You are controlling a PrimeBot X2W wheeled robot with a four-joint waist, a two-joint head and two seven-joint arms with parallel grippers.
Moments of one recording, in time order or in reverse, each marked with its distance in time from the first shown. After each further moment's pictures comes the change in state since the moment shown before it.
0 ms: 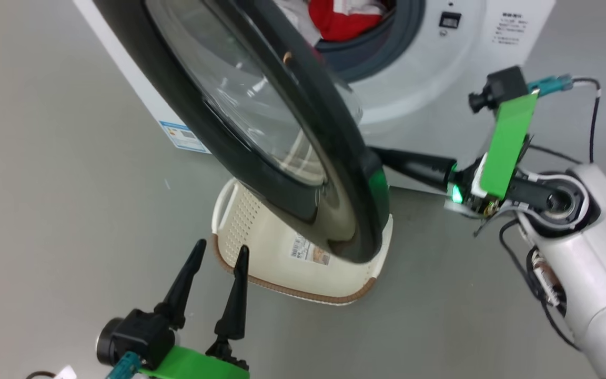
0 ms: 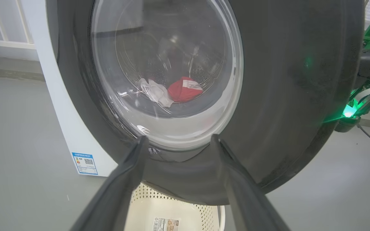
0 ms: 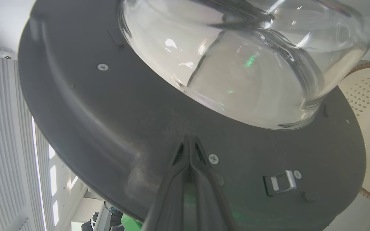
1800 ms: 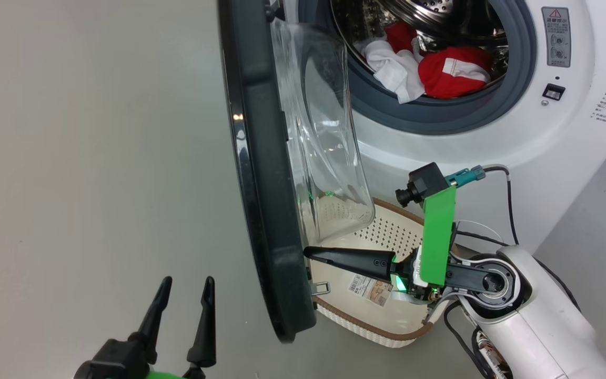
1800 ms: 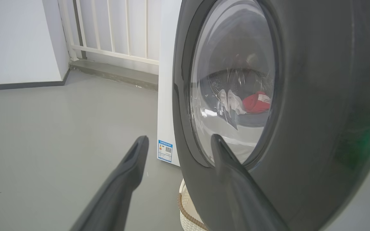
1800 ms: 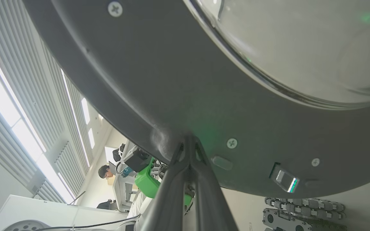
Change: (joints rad) left arm 0.109 0.001 0.089 0.035 0.010 0.036 0.000; right arm 0.233 0.141 0.047 -0.082 -0.048 0.000 0.058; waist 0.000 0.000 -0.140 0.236
